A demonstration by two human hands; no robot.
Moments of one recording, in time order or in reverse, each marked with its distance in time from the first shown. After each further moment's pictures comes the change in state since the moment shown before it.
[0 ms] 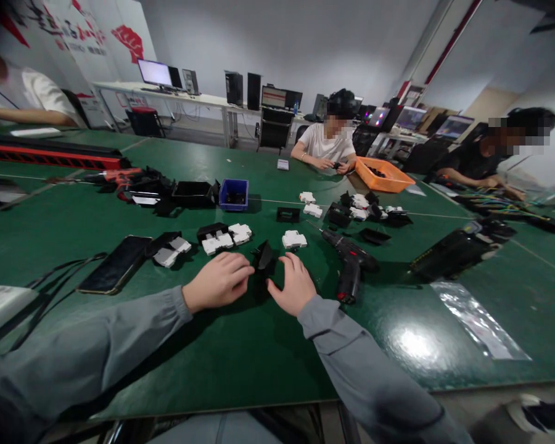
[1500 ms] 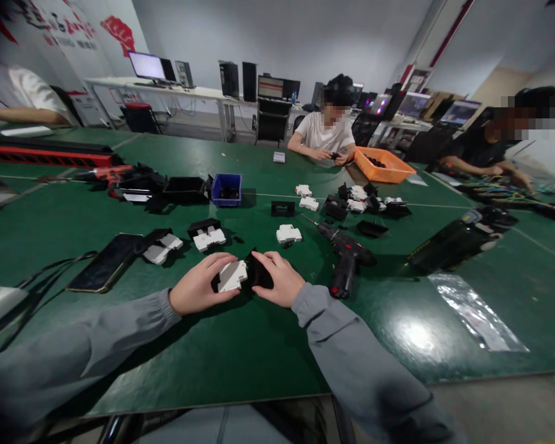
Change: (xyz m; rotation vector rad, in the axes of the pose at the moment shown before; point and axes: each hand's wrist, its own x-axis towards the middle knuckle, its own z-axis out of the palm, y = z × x) left_hand -0.026 0.000 0.009 -0.352 0.067 -0.278; right_hand 0.008 0.007 -0.012 0.234 -0.272 -0.201
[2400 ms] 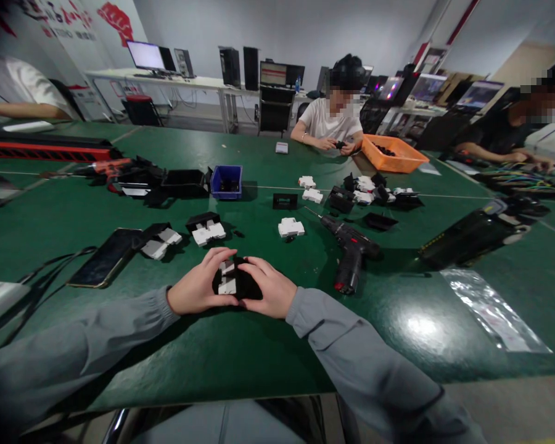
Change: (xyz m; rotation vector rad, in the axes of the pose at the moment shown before) left_hand -0.004 0.004 0.002 -0.126 -0.118 -0.076; right_hand -0.004 -0.017 0.022 0.130 0.009 -0.196
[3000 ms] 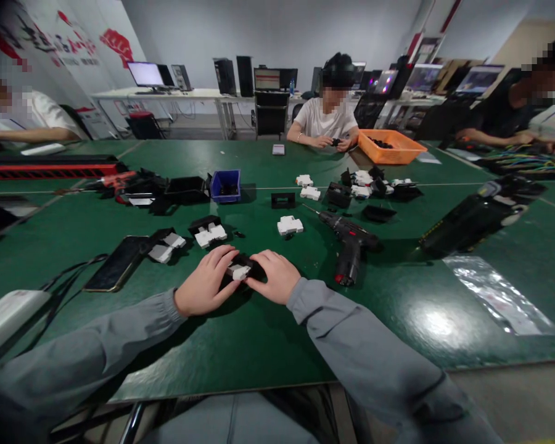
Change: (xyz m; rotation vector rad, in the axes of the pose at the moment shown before) left_hand 0.003 0.017 -0.001 0.369 0.035 0.058; right_hand 0.005 0.001 -0.007 -0.182 0.095 0.167
